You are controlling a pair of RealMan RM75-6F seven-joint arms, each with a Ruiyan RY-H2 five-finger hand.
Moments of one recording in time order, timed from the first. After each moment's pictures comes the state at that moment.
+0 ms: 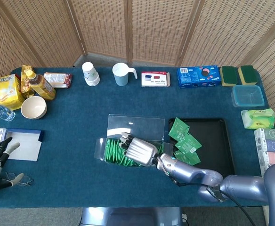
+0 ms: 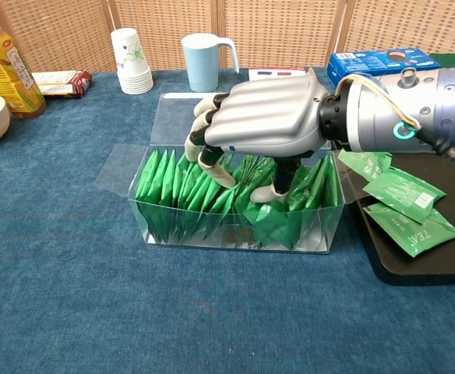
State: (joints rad) left arm -0.03 -0.97 0.04 -1.81 1.58 1.48 -0.01; right arm 1.06 -1.42 0.07 -1.61 -1.50 0.74 -0.47
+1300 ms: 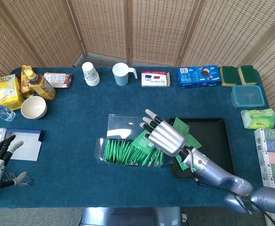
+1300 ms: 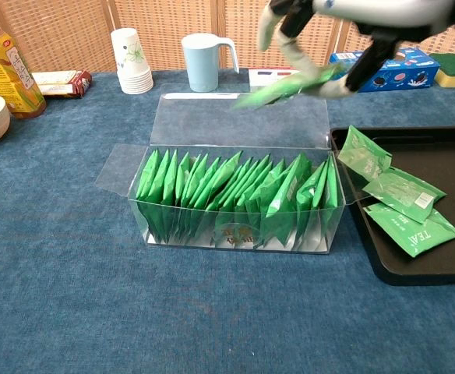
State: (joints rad) left arm -0.05 -0.97 0.04 -1.83 1.59 1.48 0.02; right arm 0.85 -1.18 0.10 -1.78 -1.55 1.05 -0.36
